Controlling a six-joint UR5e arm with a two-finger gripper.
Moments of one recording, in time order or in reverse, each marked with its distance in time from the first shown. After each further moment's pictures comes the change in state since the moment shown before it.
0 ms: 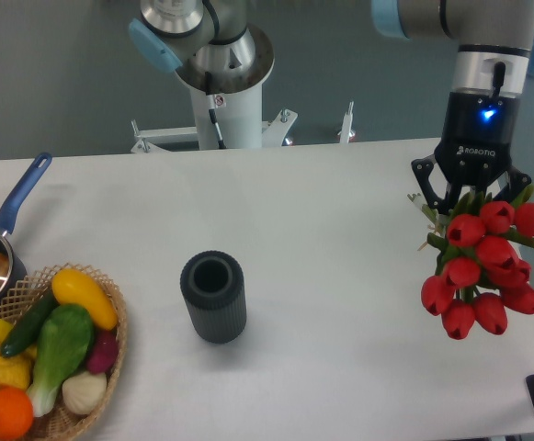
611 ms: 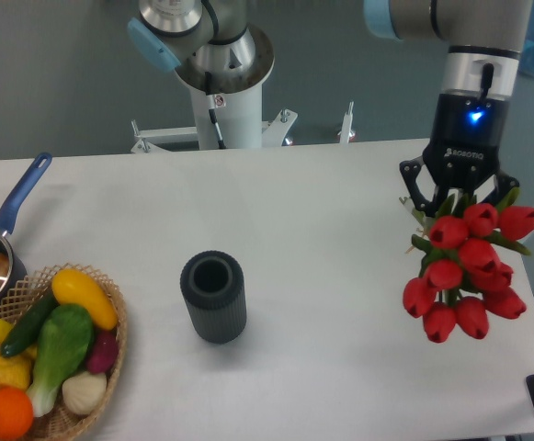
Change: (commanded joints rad) arm -0.040 0.005 -0.012 0.002 -0.113 0.002
